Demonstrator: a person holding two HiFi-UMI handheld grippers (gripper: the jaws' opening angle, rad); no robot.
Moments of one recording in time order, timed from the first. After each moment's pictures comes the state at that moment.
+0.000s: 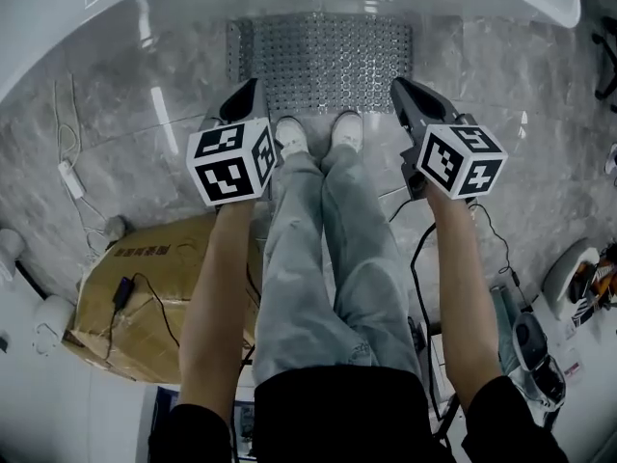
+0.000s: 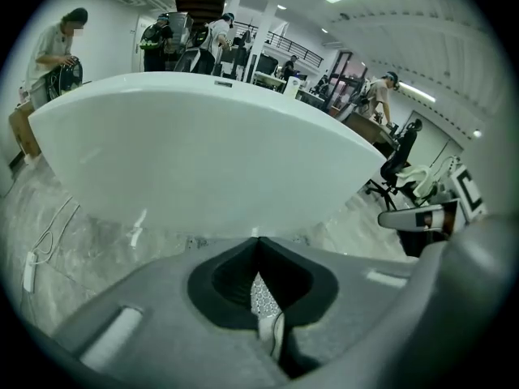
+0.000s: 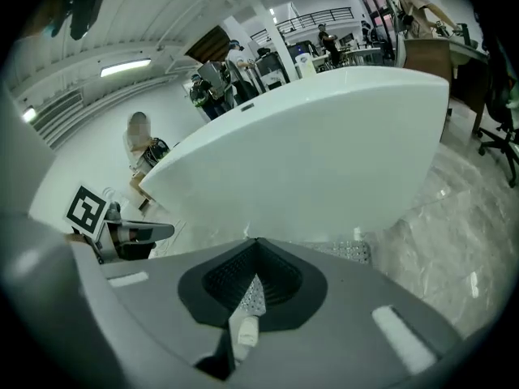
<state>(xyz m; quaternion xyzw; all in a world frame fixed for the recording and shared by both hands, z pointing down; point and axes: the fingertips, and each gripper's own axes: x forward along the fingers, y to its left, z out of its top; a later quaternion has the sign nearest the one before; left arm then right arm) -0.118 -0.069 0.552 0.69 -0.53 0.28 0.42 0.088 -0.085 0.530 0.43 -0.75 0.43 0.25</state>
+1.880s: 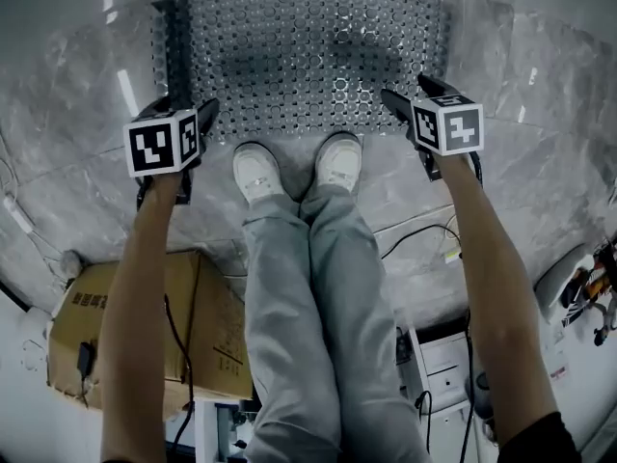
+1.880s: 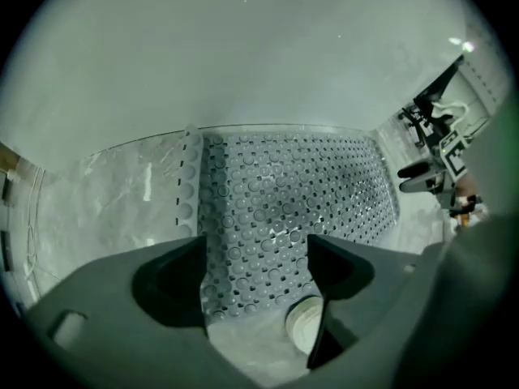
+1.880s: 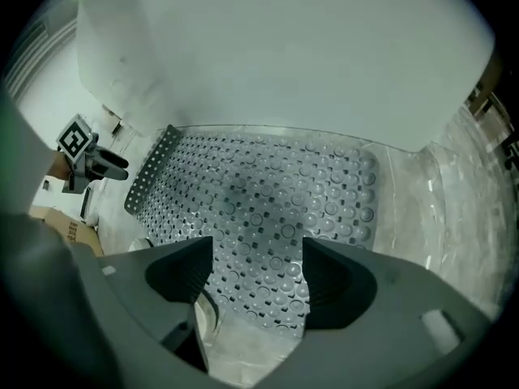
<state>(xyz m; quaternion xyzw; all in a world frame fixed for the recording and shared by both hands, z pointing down) -0.177 -0.016 0.936 0.60 -0.42 0.47 0.50 0.187 -0.045 0.949 0.33 -0.67 0.44 0.49</state>
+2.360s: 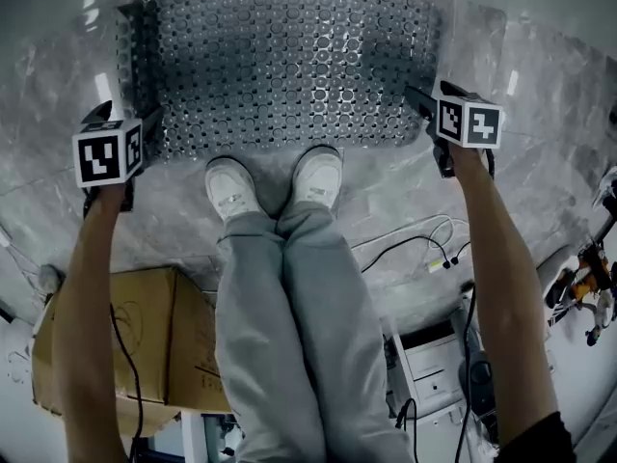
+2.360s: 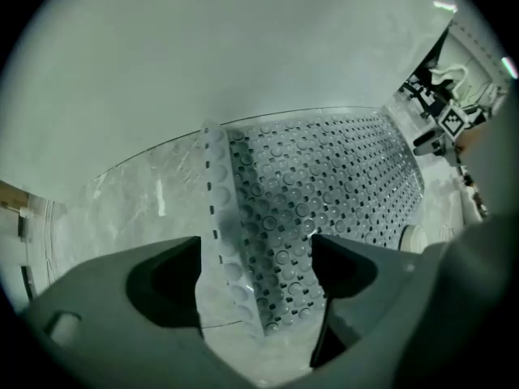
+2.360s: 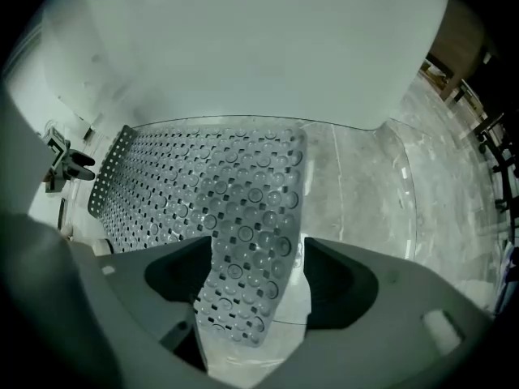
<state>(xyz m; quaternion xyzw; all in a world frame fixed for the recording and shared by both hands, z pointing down) -0.231 -0.029 0.974 0.60 -0.41 0.53 0.44 0.287 -0.070 0.994 0.40 -0.62 0.45 0.51</state>
